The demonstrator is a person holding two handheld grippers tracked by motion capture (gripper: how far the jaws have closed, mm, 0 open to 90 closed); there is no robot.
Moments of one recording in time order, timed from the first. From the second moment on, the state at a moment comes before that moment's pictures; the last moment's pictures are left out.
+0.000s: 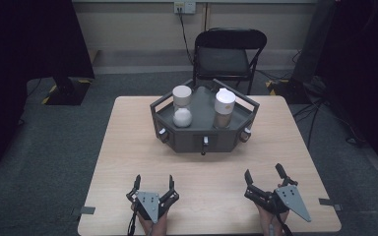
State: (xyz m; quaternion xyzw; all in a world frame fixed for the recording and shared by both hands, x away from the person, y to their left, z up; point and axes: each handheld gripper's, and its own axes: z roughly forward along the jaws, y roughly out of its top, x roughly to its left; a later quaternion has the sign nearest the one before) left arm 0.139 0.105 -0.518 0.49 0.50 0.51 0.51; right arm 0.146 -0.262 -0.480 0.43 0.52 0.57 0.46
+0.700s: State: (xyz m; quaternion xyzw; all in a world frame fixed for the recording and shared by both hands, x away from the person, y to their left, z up) left arm 0.139 0.105 -0.517 0.49 0.50 0.50 0.51; right arm 0.140 -0.264 -0.516 0.45 0.52 0.54 0.48
